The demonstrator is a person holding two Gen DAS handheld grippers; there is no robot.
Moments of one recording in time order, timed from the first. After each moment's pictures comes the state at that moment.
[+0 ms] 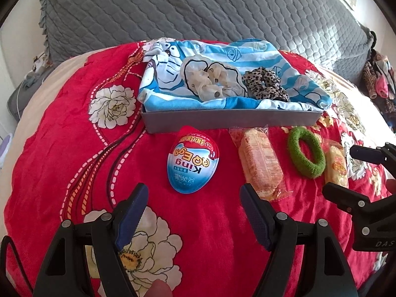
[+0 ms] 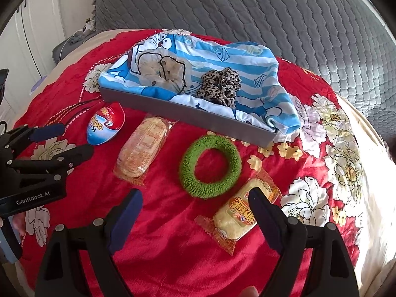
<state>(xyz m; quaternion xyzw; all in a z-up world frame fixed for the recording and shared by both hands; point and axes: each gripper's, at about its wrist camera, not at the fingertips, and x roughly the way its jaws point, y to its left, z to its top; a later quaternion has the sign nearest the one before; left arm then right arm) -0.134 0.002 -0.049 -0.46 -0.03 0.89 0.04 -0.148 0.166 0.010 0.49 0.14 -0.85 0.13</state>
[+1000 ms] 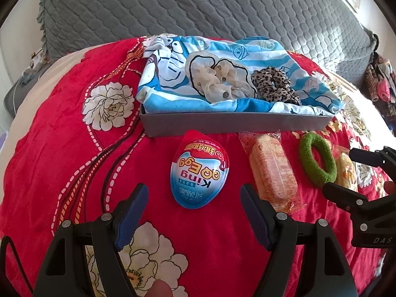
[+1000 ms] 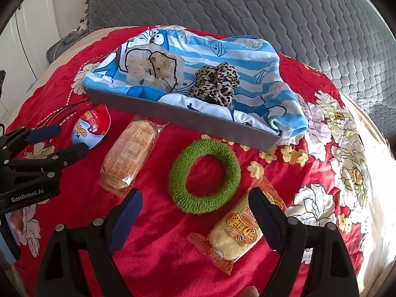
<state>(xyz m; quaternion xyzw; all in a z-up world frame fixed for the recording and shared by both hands) -0.155 -0.005 -0.062 -0.46 -0.03 0.89 0.04 -0.170 0.166 -0.005 0.49 0.14 -0.85 0.12</state>
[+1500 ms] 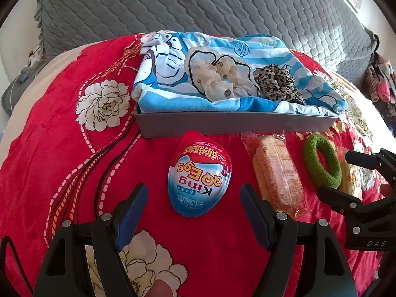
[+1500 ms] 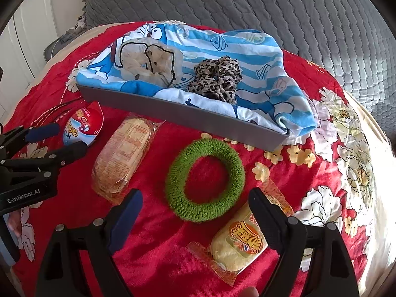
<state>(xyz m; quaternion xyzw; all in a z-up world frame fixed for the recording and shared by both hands) -0.166 -0.005 -0.071 -0.47 -0.04 0.88 0.04 -0.180 0.165 -0.019 0.50 0.14 -0.85 0.12</state>
